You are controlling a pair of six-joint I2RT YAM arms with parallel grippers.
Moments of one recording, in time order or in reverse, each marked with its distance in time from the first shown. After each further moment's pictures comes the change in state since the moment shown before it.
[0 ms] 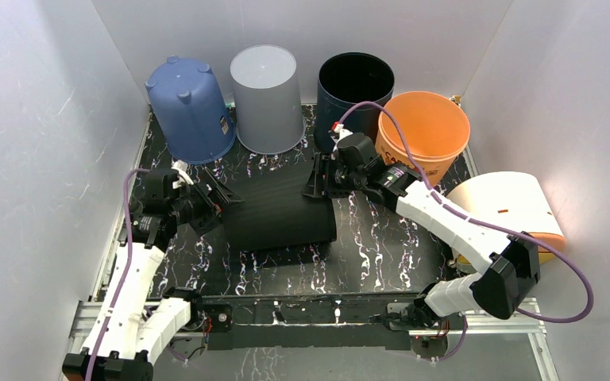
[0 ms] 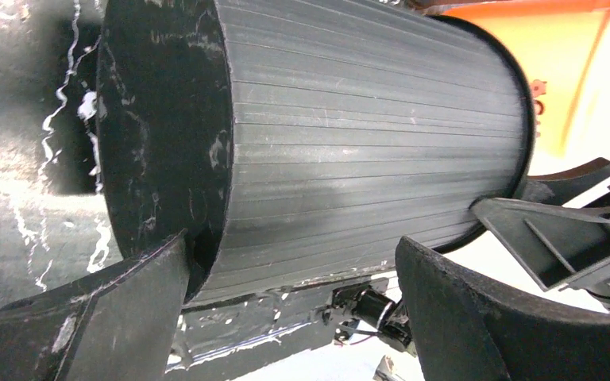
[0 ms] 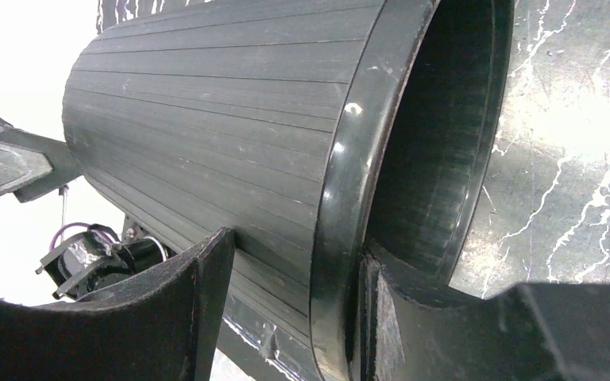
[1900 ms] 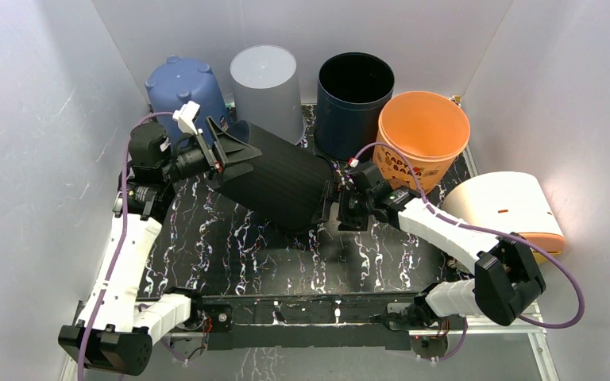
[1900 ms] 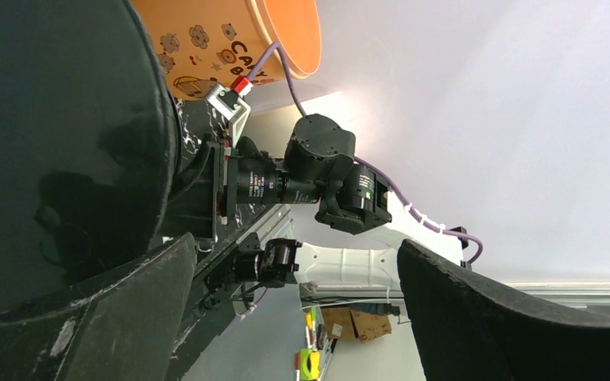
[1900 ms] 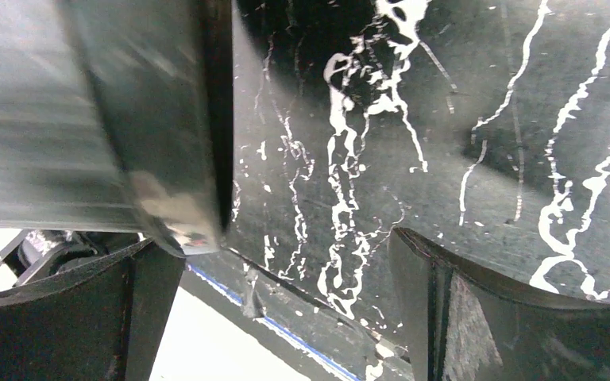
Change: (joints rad) left arm -0.012 0.193 0.280 0.433 0.485 -0.137; right arm -0.109 -0.049 -0.364 0.115 -0.153 0.143
